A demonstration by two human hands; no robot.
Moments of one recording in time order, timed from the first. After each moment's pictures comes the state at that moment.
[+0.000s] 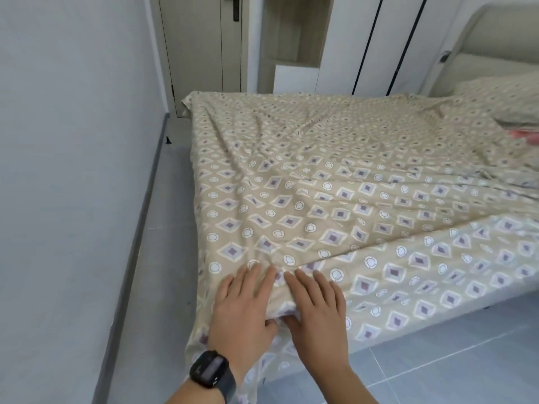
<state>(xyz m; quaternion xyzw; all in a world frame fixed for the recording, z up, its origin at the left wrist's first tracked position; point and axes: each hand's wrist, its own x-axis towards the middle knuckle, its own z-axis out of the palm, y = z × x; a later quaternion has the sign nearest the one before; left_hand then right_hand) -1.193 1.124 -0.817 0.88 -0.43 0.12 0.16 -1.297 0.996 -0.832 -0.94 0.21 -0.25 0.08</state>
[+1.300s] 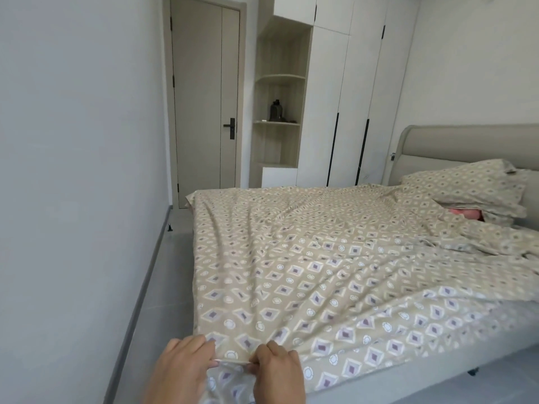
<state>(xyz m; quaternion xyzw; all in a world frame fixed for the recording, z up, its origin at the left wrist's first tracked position) -1.185 1.231 -0.781 0.80 -0.49 0.29 0.20 -1.323 1.061 -0.778 -0.95 0.22 -0.21 0.11</state>
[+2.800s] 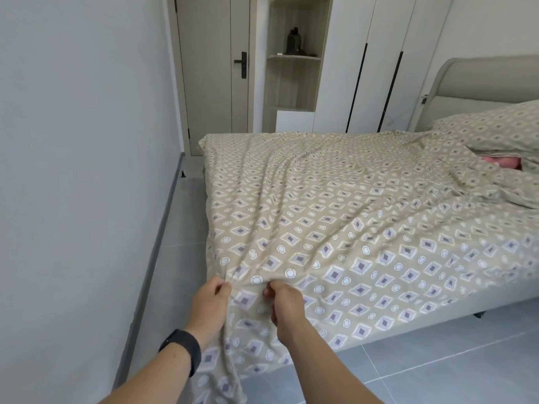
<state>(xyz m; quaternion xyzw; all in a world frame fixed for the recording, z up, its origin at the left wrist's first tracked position) -1.222 1.195 -0.795 0.80 -0.15 -0.11 0.57 -1.302 1.058 -0.794 -0.52 0.41 -0.16 0.73</state>
